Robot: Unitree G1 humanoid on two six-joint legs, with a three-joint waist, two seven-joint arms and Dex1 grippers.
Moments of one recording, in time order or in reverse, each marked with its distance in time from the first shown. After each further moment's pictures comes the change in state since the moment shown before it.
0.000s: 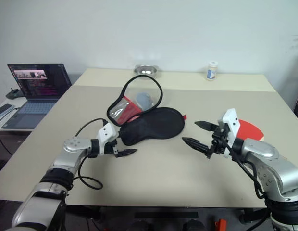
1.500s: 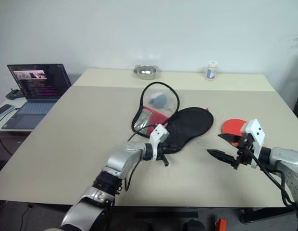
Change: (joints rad) left arm 0.037 -0.429 -0.151 -0.459 -0.089 0.725 0.263; right arm 0.181 -0.226 -0.117 0.104 -0.003 -0.057 0.159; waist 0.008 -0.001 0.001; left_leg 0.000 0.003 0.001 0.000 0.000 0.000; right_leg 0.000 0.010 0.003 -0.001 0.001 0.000
